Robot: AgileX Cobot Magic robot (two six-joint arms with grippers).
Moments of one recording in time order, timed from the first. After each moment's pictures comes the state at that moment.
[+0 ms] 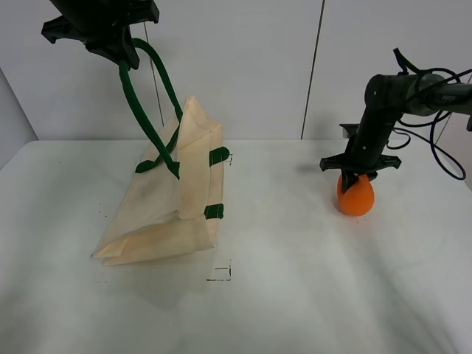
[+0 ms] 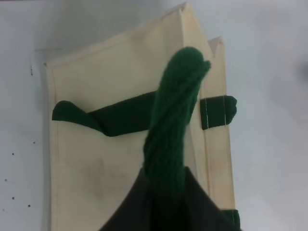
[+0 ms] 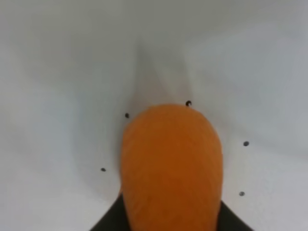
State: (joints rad) left arm -0.27 1.89 -2.09 -0.04 1.19 -0.21; right arm 0.08 2.32 -1.89 0.10 1.15 -0.07
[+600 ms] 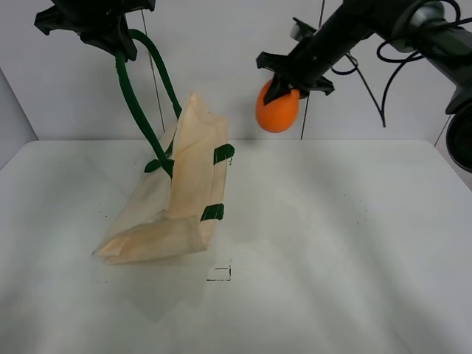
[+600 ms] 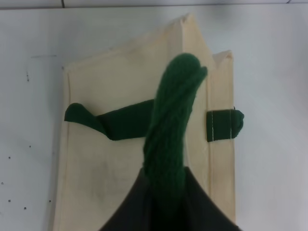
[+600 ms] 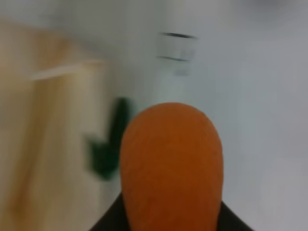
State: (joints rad) left arm -0.27 1.86 -2.09 -0.05 1.19 -0.21; right arm 0.29 2.30 -2.36 0.51 1.20 -0.06
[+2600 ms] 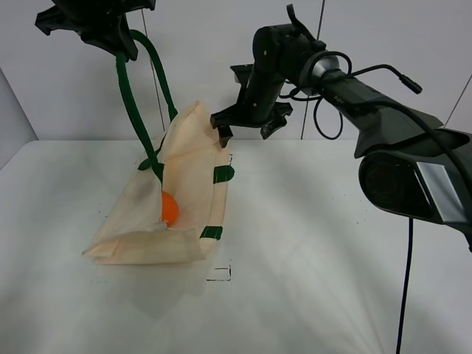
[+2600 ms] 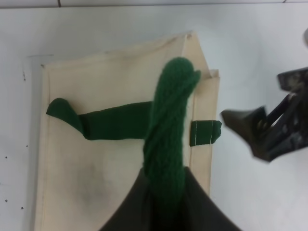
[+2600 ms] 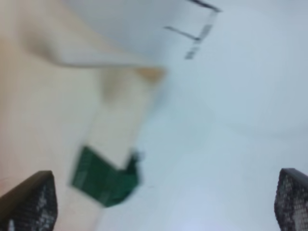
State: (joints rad) left arm -0.27 1.85 -2.09 -0.06 1.19 -0.21; right arm 0.47 2.51 -2.54 0.03 1.21 0.06
